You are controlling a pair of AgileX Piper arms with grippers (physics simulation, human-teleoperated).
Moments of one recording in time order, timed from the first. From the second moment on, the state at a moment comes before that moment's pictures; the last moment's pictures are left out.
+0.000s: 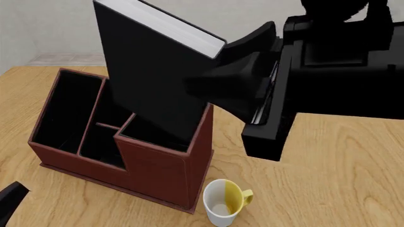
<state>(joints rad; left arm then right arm) -0.46 0.00 -0.51 0.54 0.12 1.09 1.10 -1.41 0.69 -0.14</state>
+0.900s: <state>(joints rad) -0.42 0.00 -0.51 0.54 0.09 0.97 1.17 -1.37 0.63 -0.08</state>
